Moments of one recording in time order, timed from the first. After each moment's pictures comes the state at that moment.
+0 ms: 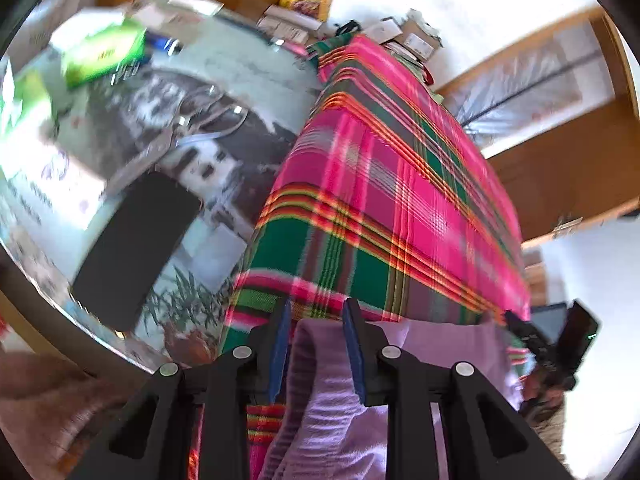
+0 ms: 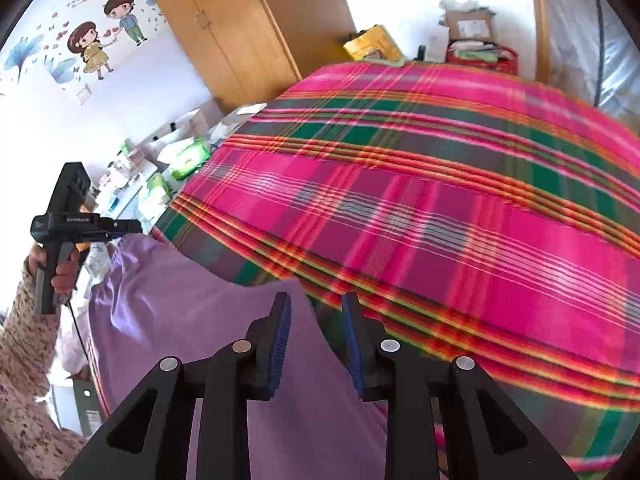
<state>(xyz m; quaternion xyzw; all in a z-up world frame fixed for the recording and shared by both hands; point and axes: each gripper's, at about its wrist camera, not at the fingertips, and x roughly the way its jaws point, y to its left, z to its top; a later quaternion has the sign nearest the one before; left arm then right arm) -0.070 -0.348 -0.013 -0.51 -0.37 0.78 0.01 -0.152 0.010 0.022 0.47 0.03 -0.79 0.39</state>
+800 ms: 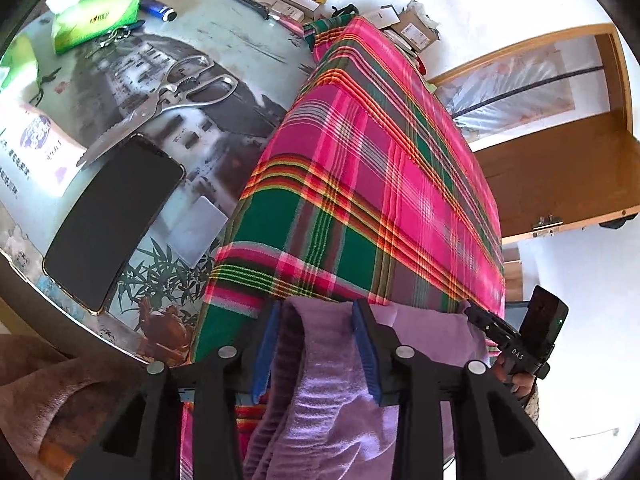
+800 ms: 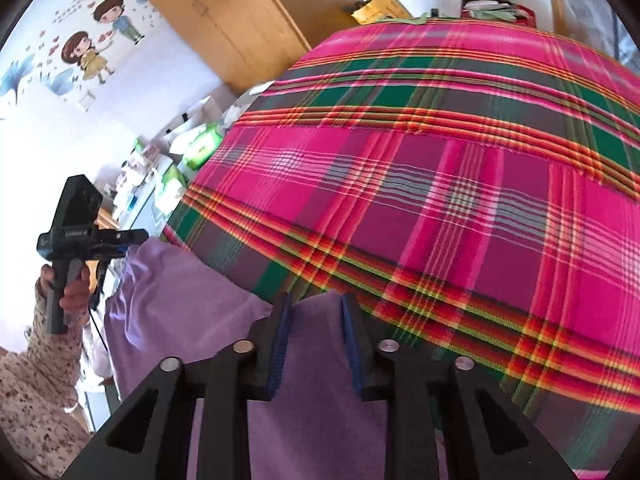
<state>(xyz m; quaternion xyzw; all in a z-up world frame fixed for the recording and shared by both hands) -0.072 -0.341 -0.020 -0.52 -0.38 0.76 0.04 -0.158 -0.017 -0.005 0.52 0.00 -0.75 0.41</state>
